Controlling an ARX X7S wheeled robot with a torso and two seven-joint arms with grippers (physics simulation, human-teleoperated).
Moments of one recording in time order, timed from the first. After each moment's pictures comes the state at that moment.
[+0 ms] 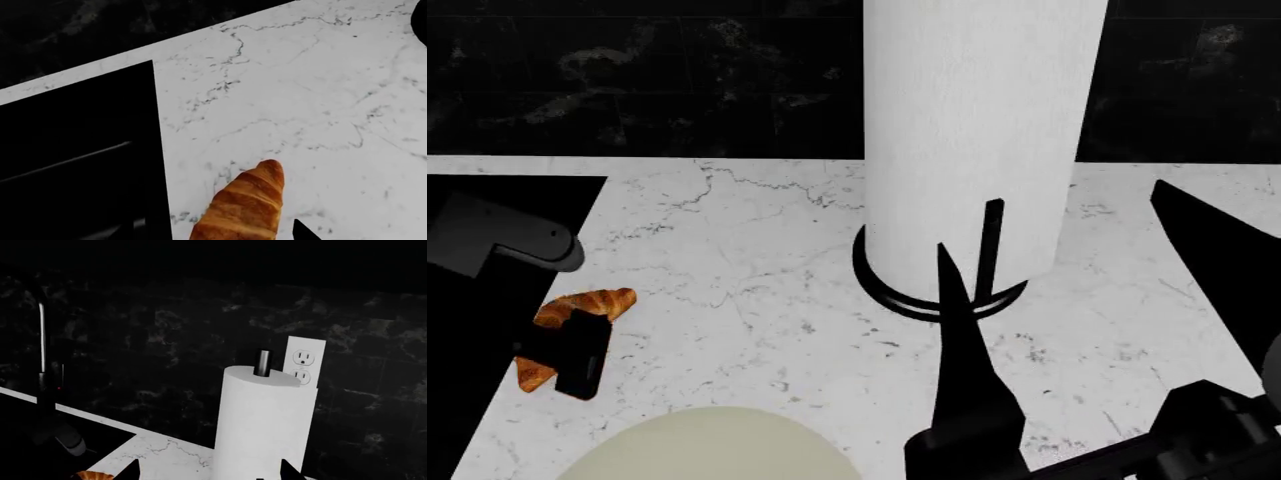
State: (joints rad) left arm -0.99 -0.54 0.58 -0.21 -0.75 -1.02 -0.12; right arm 0.82 1.11 0.07 -0.99 2.01 0.76 0.95
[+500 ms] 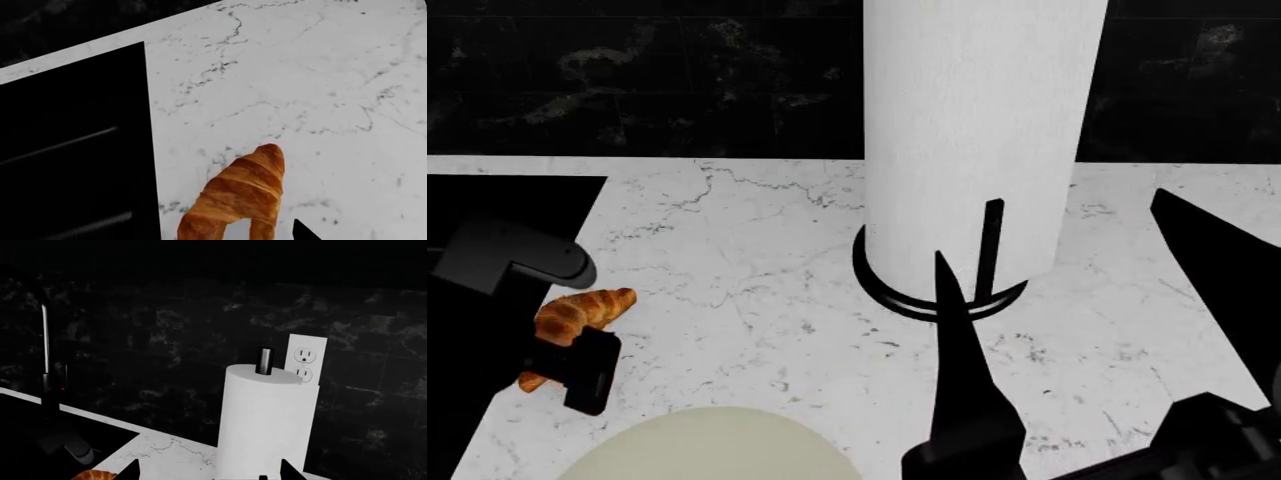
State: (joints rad) left arm -0.97 -0.52 0.60 -0.27 -0.73 -0.99 -0.11; right arm 0.83 1.12 0.08 -1.00 2.06 0.75 0.98
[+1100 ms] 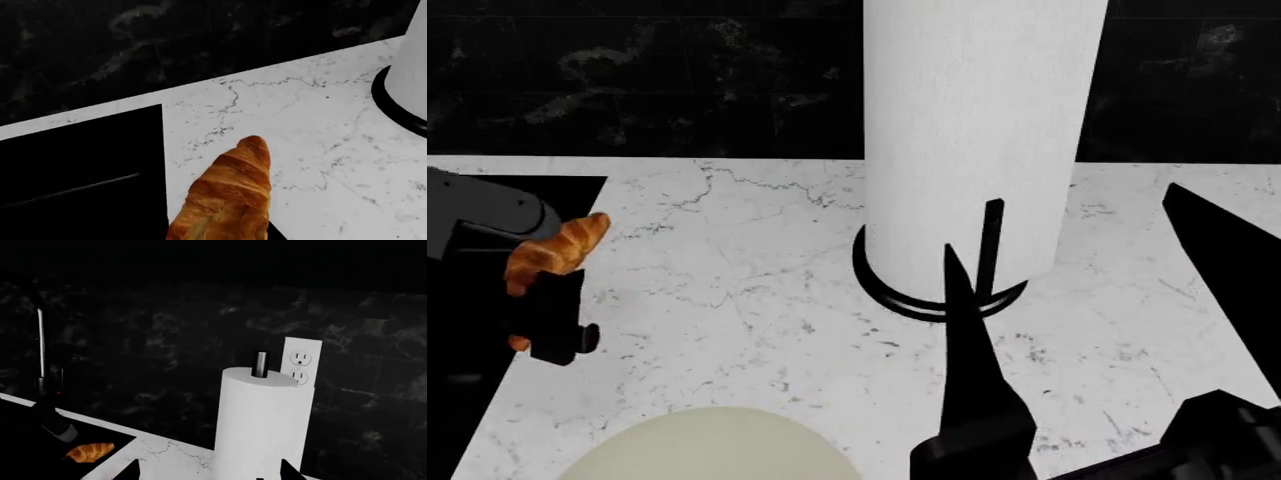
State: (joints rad) left arm -0.93 -0.57 0.44 0.00 -0.87 -1.06 -0.26; right arm 0.82 1.11 0.11 -1.00 2.07 0.76 0.99
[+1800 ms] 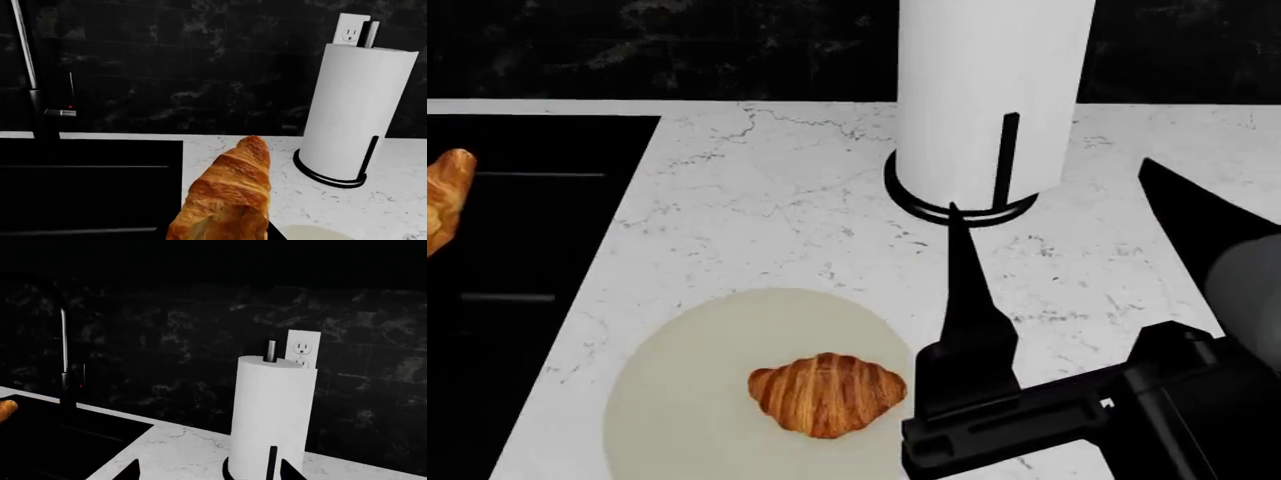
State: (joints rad) left arm -0.60 -0.64 -0.15 0.69 -1.52 -1.13 -0.84; right arm 0.75 0.94 0.05 -0.90 1.75 0.87 0.85
